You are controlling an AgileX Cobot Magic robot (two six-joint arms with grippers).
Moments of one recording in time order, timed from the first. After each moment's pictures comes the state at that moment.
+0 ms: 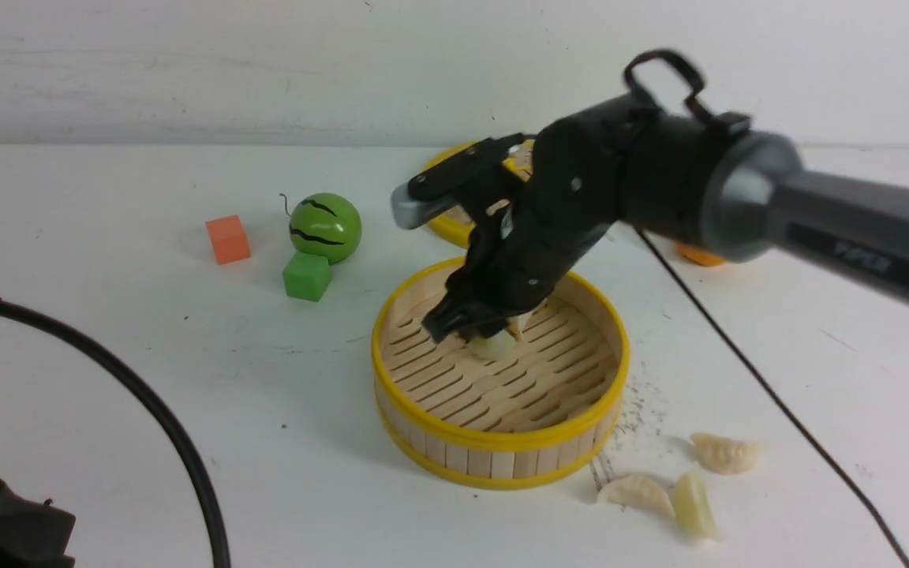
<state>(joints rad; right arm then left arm) 0.61 2.09 -1.74 0.06 0.71 -0.09 -0.63 0.78 -0.88 0.12 1.10 -0.38</state>
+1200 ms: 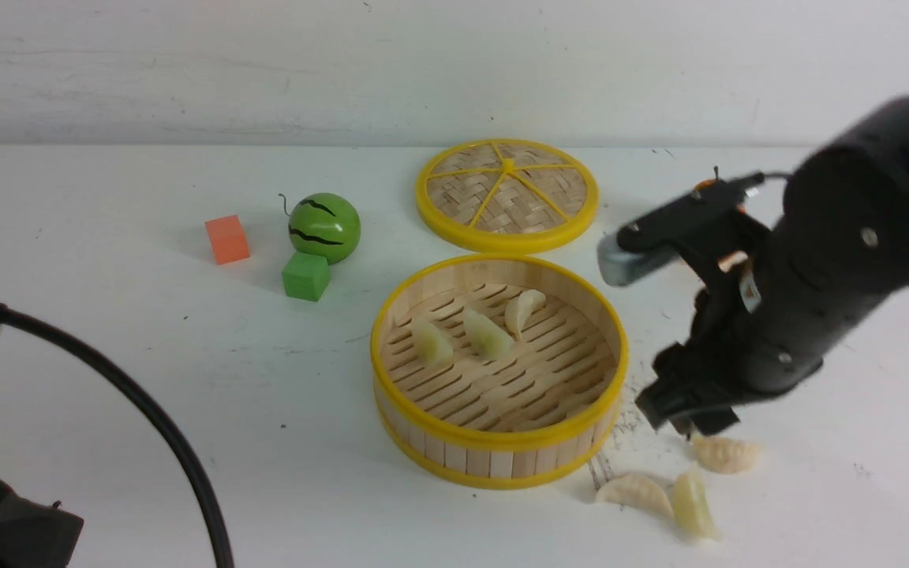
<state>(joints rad) 0.51 1.56 -1.15 -0.11 0.87 0.16 -0.63 0.78 -0.88 0.09 1.10 -0.33</state>
